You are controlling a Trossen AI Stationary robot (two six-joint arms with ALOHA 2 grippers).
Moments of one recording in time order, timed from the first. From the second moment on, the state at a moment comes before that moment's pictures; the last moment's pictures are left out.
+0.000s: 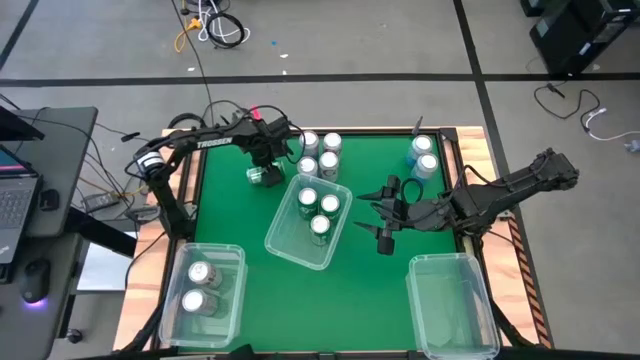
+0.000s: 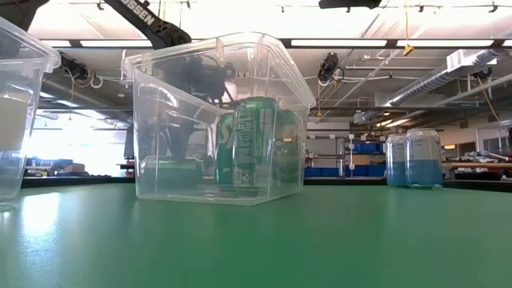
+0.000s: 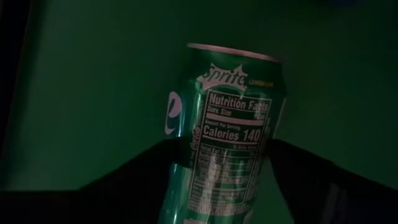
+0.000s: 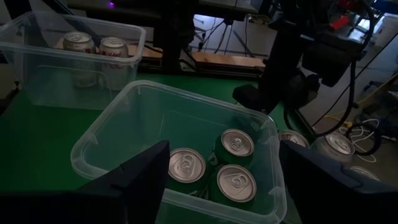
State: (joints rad) left arm 0.61 1.79 1.24 -0.93 -0.06 0.14; right arm 0.34 1.18 0.98 -0.25 0.55 0.06
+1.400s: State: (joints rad) left arm 0.60 1.05 0.69 0.20 0.39 -0.02; right arm 0.01 1.18 0.98 -0.28 0.45 0.10
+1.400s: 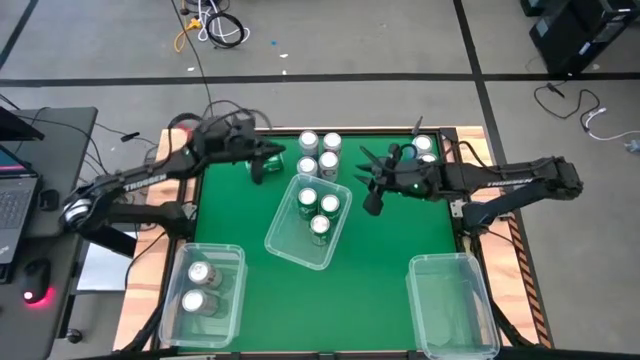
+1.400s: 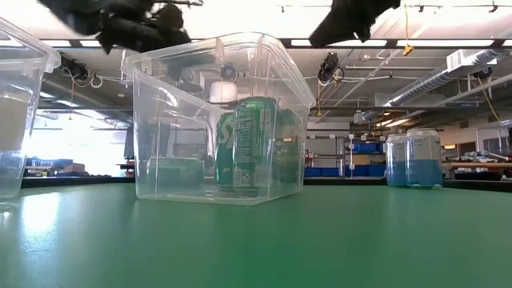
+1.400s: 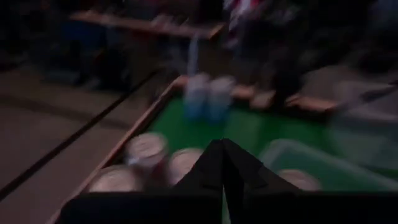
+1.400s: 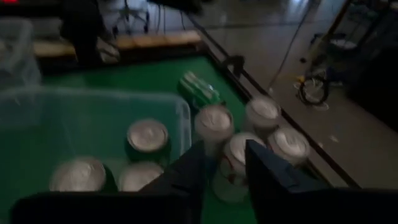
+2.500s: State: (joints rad) left arm 0.47 0.81 0.29 0.66 0.53 0.00; right arm -0.37 1.20 1.15 -1.18 0.40 0.50
